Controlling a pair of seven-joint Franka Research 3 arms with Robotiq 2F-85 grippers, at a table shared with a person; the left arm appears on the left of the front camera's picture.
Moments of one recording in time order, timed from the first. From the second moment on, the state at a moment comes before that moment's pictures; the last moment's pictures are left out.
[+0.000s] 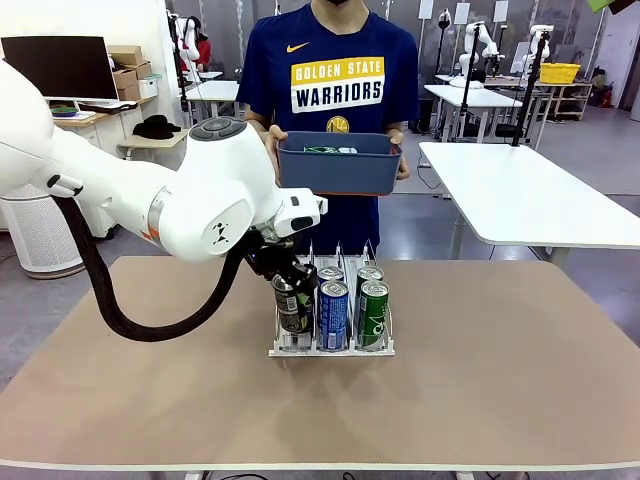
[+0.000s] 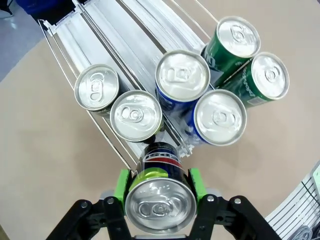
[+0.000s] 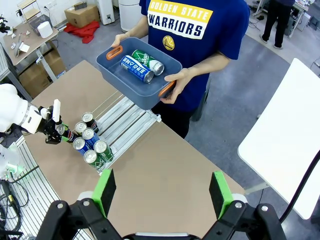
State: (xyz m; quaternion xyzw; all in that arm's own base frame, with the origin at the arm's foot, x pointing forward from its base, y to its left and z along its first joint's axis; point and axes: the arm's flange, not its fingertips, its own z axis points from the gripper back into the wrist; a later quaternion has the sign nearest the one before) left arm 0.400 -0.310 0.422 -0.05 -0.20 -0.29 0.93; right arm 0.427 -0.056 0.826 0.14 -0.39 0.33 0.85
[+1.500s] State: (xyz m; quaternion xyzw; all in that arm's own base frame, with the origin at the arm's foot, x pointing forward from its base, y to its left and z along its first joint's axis) left arm 0.434 -0.314 0.380 -0.07 -0.14 -0.31 0.94; right arm 0.427 -0.056 0.826 0.14 -0.39 0.33 0.85
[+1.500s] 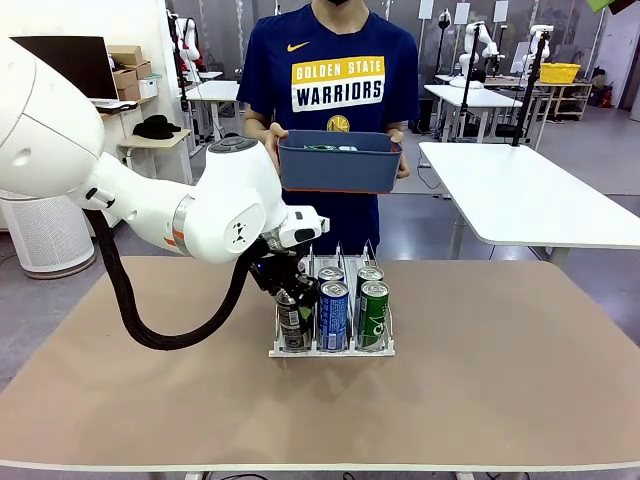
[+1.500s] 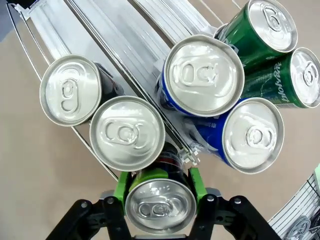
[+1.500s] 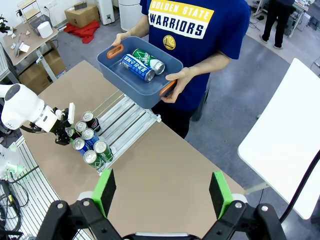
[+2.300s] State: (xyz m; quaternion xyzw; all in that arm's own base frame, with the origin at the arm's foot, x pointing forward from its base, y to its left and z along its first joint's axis) left arm 0.416 -0.314 0.437 -0.07 -0.17 -0.30 0.94; right arm 0.427 -0.056 0.826 0.14 -0.39 0.33 0.85
